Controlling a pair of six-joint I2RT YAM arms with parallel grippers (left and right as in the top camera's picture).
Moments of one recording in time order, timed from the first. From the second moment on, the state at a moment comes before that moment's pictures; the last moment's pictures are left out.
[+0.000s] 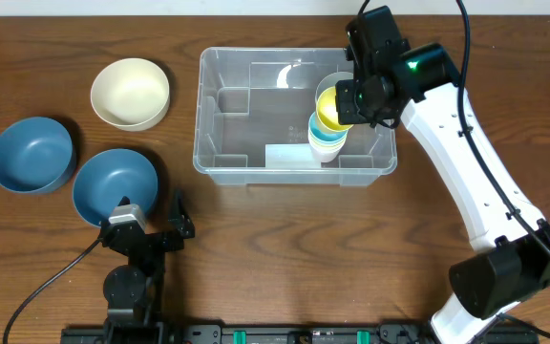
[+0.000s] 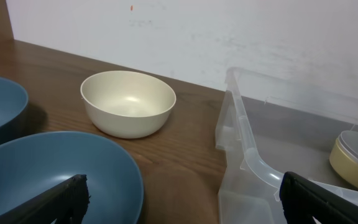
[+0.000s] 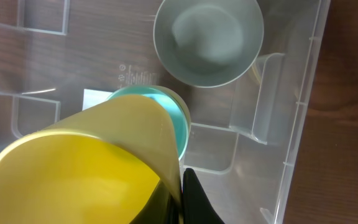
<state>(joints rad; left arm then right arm) -0.03 0.01 0.03 -0.13 -0.08 -0.26 0.40 1.83 1.85 -1.21 0.03 0.32</state>
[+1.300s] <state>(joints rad) -0.03 0.01 0.03 -0.13 -0.08 -0.26 -0.11 1.73 2.05 -1.49 0.02 0.33</state>
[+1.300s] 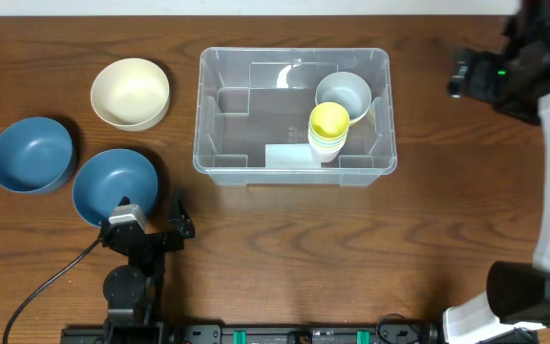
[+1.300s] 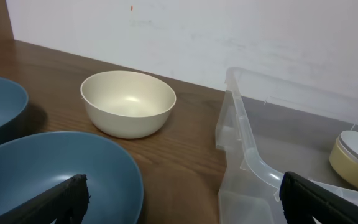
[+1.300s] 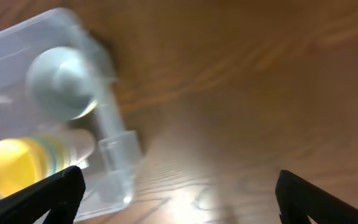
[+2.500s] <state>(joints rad) -0.03 0.01 0.03 -0.13 -0.08 -0.26 -0.20 1.73 2.05 -1.52 0.03 0.33</state>
